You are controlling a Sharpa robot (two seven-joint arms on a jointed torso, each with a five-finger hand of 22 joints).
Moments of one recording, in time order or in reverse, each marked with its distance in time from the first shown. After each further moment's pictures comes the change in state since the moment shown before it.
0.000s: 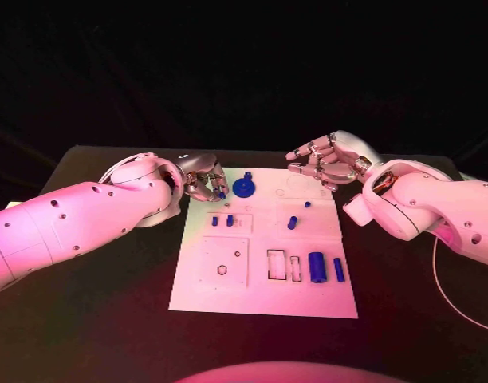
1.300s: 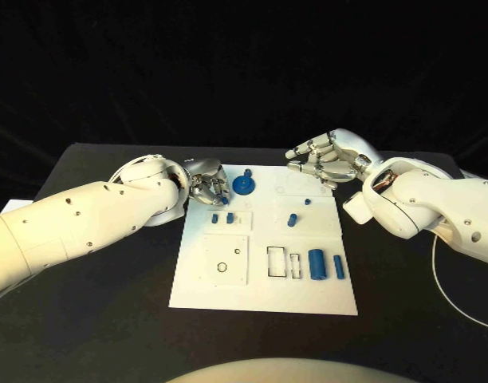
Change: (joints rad) left arm -0.014 0.050 -0.008 -0.061 0.013 0.052 -0.012; left_hand -0.013 0.005 0.000 0.000 0.000 0.003 -0.004 -0.008 0.001 0.003 0.004 -0.004 0.003 0.000 0.000 0.000 -0.006 0.000 -0.004 -0.004 0.000 -0.002; right arm -0.002 0.001 0.000 0.002 0.000 0.002 0.000; right_hand 0.000 0.000 0.000 0.000 0.000 0.000 0.000 0.000 0.000 0.000 0.000 0.000 0.000 0.000 0.000 -0.004 0.000 0.000 0.000 0.000 0.000 0.000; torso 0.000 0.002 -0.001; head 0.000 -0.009
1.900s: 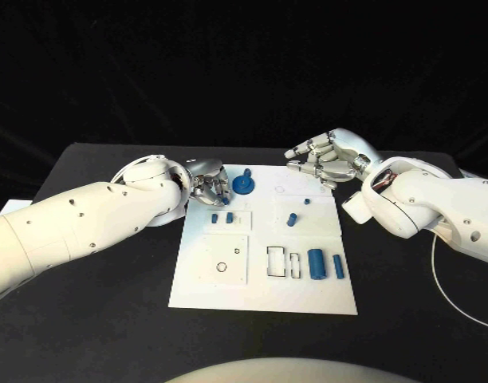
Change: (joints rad) left arm -0.002 0.014 -0.001 -0.008 -0.028 0.002 -0.005; left_hand -0.008 -0.002 -0.006 0.000 -0.004 0.000 0.000 -0.004 -0.001 0.000 0.000 -0.007 0.004 0.000 0.000 0.000 -0.006 0.000 -0.004 0.004 -0.008 -0.007; right arm 0.000 0.000 0.000 0.000 0.000 0.001 0.000; right_hand 0.000 0.000 0.000 0.000 0.000 0.000 0.000 0.000 0.000 0.000 0.000 0.000 0.000 0.000 0.000 0.000 0.000 0.000 0.000 0.000 0.000 0.000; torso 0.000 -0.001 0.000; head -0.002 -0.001
